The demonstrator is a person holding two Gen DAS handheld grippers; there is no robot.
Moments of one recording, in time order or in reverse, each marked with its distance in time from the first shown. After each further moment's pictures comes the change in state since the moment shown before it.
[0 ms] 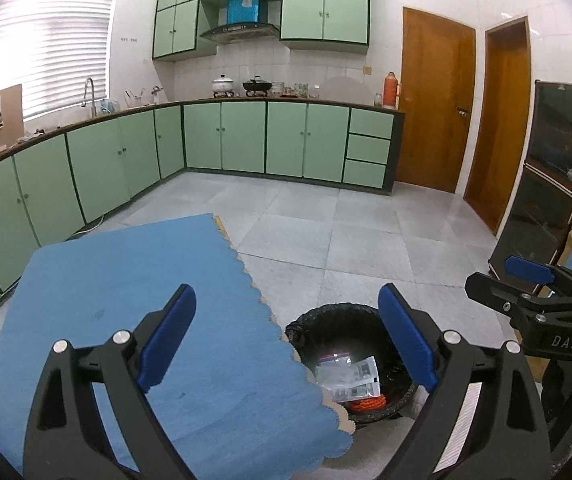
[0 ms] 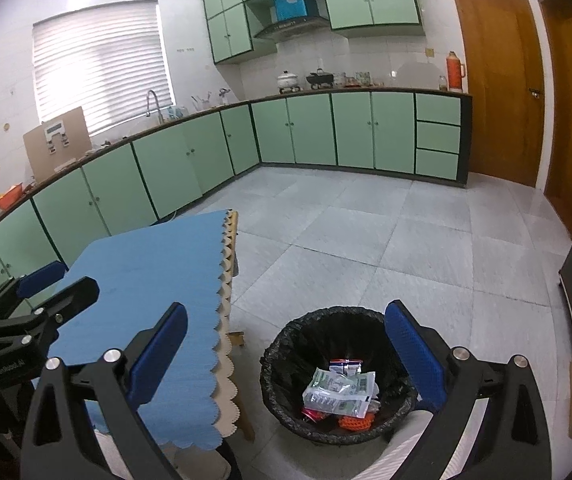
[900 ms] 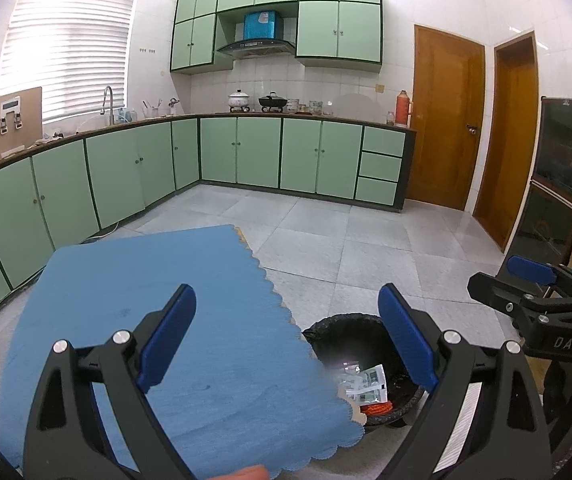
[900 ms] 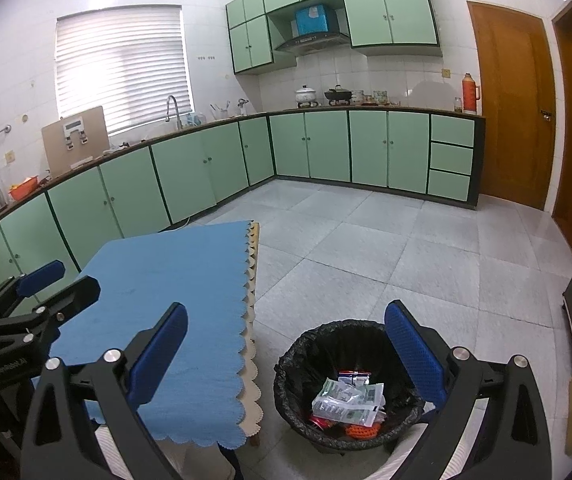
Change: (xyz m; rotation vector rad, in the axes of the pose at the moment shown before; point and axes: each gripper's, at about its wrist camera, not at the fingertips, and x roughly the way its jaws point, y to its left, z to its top) left arm -0.033 0.014 -0.002 -0.023 -0.060 0.039; right arm -0.019 0.023 0.000 -0.053 -0.046 0.031
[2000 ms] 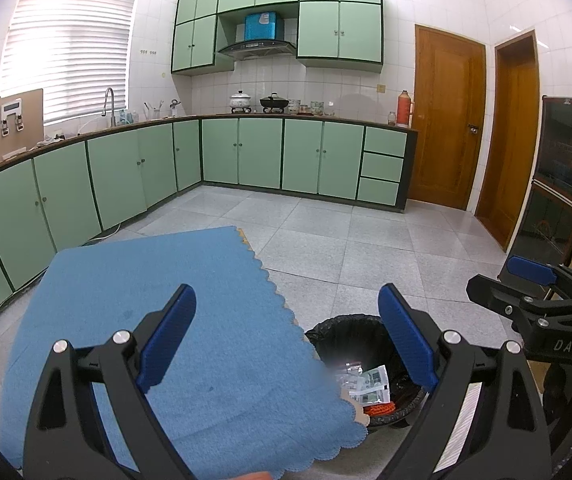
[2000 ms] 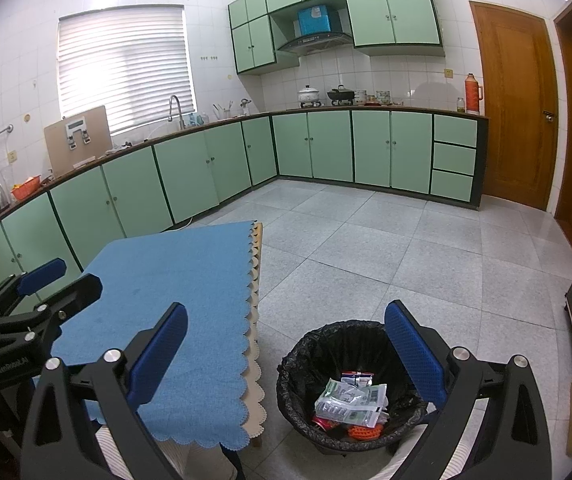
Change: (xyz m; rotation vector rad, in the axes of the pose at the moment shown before) left arm 0.002 0.005 -0.001 0.003 -0.003 0.003; right arm 0.001 0.003 -0.002 -0.002 0.000 0.002
